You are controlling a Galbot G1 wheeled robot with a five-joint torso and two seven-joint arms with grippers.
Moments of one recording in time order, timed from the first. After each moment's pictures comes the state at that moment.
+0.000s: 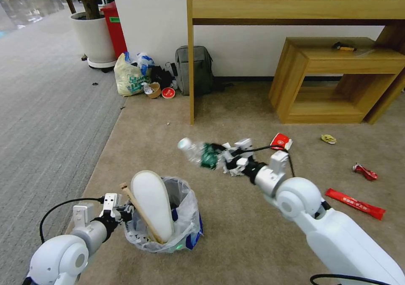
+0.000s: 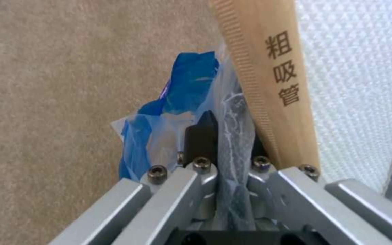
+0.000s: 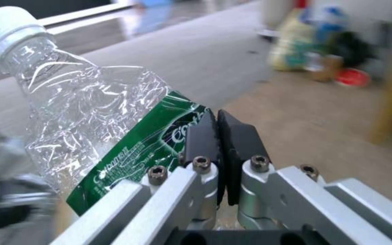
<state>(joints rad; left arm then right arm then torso) 1.51 -1.13 -0.67 -2.11 -0.63 0.74 0.05 -0.82 0.93 -0.05 1.99 0.78 -0.34 -0.17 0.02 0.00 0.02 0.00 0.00</state>
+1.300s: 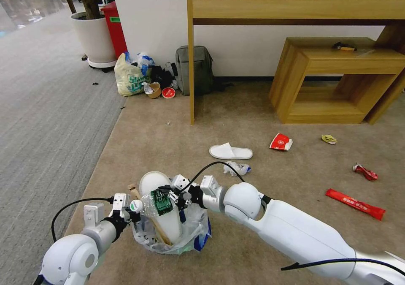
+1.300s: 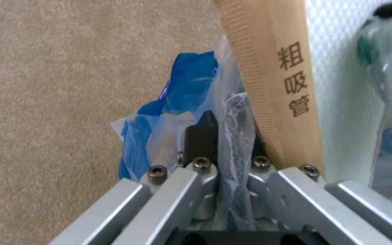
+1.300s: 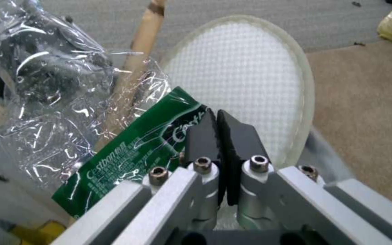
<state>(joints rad) 1.51 -1.15 -0.63 -2.13 -0.63 0.74 0.03 -0.57 1.03 -0.50 1.81 0.48 -0.39 -0.25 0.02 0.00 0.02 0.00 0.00</state>
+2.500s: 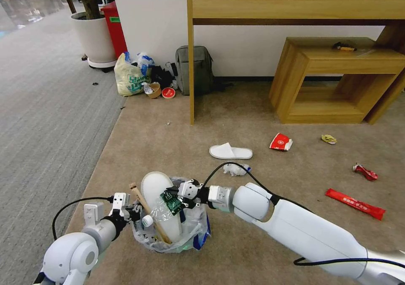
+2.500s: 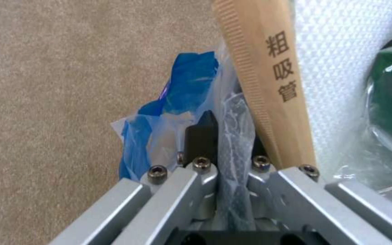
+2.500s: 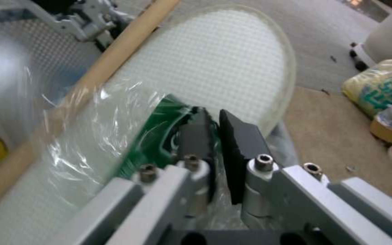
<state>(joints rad) 1.49 -1.15 -0.63 -2.10 -0.63 0.74 0.05 -0.55 0.96 -0.52 1.79 0.16 -0.21 -0.34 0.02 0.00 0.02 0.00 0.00</state>
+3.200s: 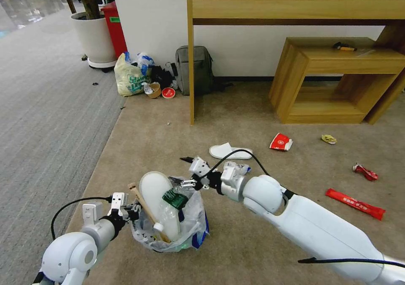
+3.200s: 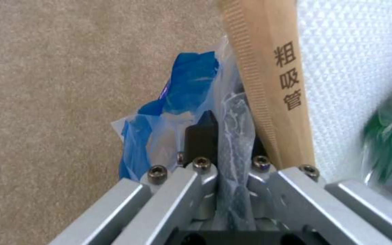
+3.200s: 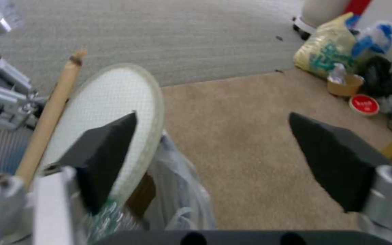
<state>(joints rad) 1.49 -1.17 -0.64 -2.09 -0.62 0.74 0.06 -0.63 0.91 -0.35 1.89 0.45 -0.31 -0.19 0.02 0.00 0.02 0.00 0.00</state>
